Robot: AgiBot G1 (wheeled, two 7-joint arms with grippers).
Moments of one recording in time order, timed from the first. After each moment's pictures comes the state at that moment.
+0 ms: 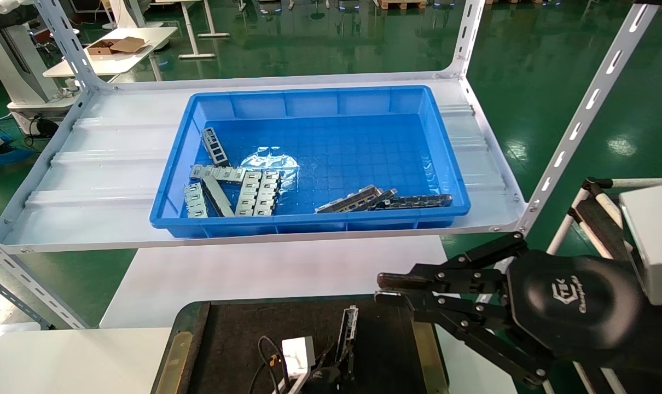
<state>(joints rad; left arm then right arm) -0.84 1.37 1.44 -0.95 1.06 -0.56 -1.02 1.10 -0.58 -0.37 1.27 -0.67 -1.46 0.14</state>
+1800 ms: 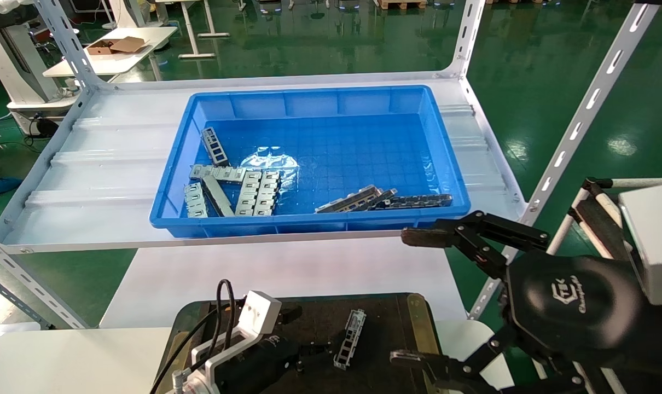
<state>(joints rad) -1.14 0.86 1.62 -1.35 1.69 -0.32 -1.44 1.10 -0.58 -0.37 1.27 -0.67 -1.46 0.14</state>
